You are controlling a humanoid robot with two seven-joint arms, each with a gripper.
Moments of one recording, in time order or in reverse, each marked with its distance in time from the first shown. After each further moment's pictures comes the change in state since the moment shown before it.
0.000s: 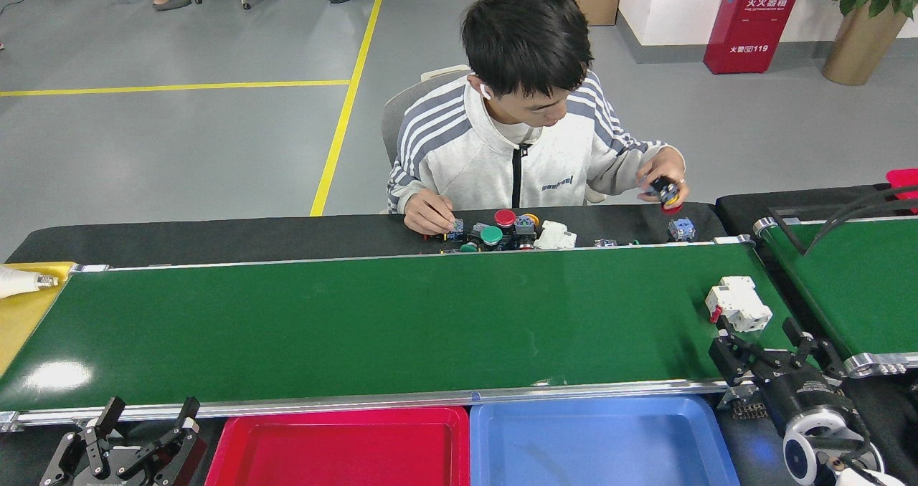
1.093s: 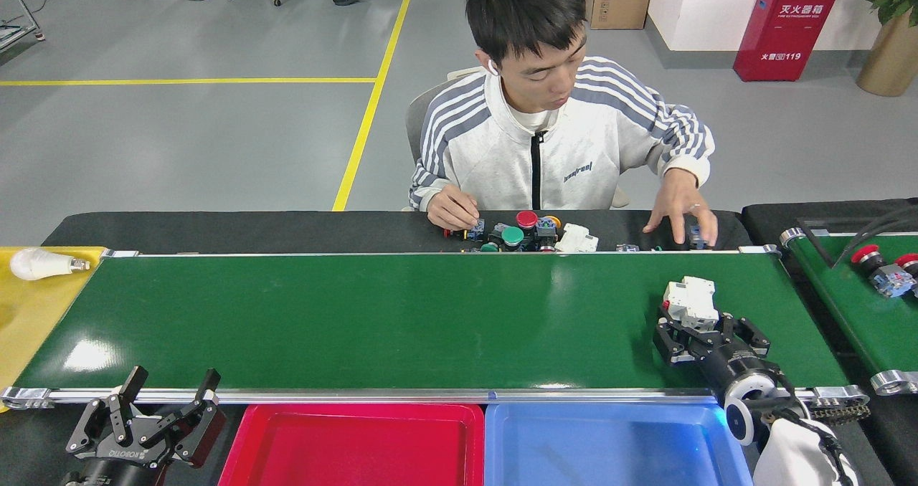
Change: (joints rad) left arm -0.061 0.003 -0.048 0.008 -0.001 -0.006 -0.005; right arm -0.158 0.027 0.159 0.166 0.001 0.004 0.007
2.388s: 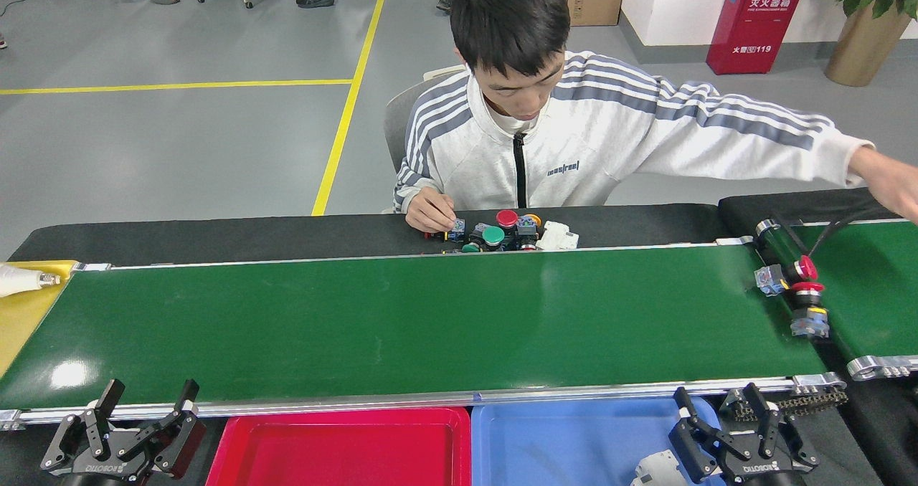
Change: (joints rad) left arm 0.028 0.004 0.047 0.004 0.000 0.003 -0.003; right arm 0.564 0.148 -0.193 -0.652 0.030 -0.007 -0.110
